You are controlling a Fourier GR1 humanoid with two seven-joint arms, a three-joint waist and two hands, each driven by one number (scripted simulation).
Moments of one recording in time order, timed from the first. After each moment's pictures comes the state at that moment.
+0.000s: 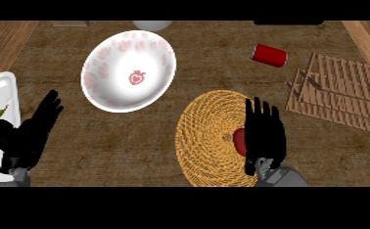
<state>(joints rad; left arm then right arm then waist) 0.01 0.43 0.00 -1.38 0.24 0.07 0.05 -0.16 -0.08 0.43 -1.63 1.24 0.47 0.83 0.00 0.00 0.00</state>
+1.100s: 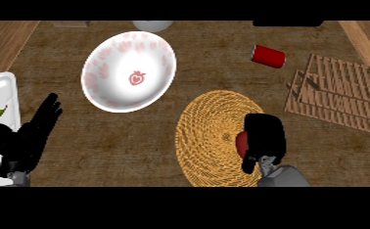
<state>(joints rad) 0.03 0.36 0.10 -1.40 0.14 -0.02 0.06 -0.14 -0.09 0.39 -1.53 1.30 0.34 0.68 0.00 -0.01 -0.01</state>
